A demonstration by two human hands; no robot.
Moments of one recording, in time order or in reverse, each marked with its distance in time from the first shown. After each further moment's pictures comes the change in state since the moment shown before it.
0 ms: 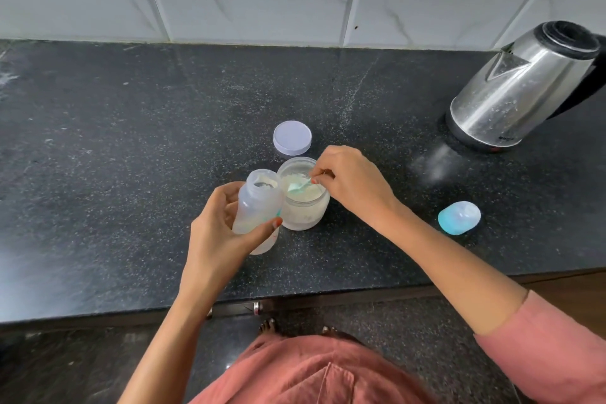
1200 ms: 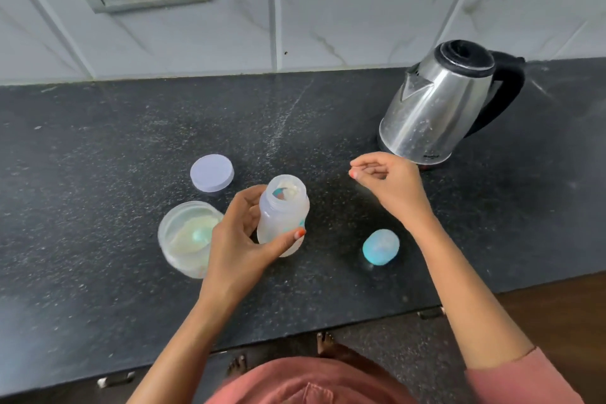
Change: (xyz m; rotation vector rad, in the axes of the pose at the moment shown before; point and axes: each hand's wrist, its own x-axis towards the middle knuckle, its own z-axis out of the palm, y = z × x) left_hand 0.021 0.059 0.153 -0.189 -0.176 0.131; right_hand -0.032 0.175 -0.081 0.553 0.299 0.348
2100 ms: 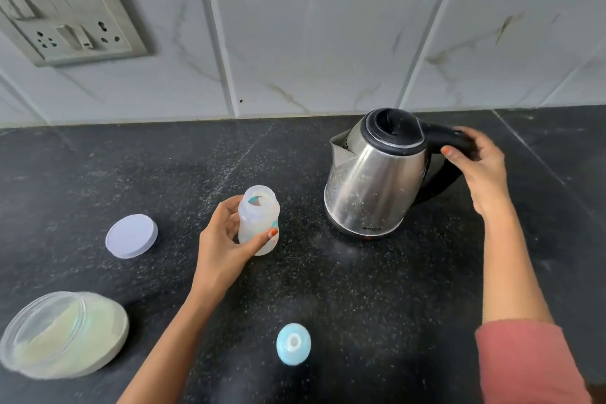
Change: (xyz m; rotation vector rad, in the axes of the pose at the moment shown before) left_hand 0.119 -0.023 0.121 0.069 0.142 0.003; right_hand 0.173 0.126 -0.224 0.255 0.241 -0.101
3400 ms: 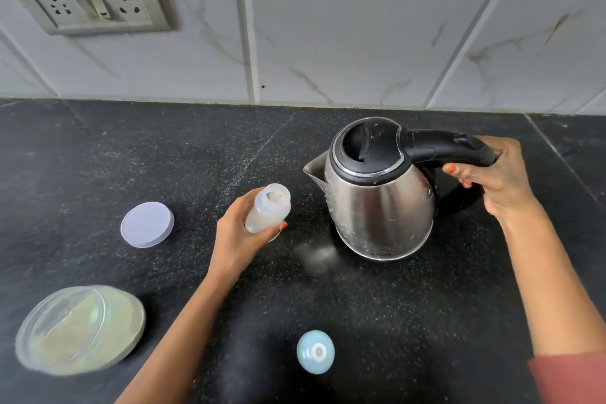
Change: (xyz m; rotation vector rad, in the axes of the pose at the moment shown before) left_hand 0.030 -0.040 -0.015 0.173 0.042 -0.030; right_hand -0.016 -0.070 0.056 0.114 -0.402 -0.115
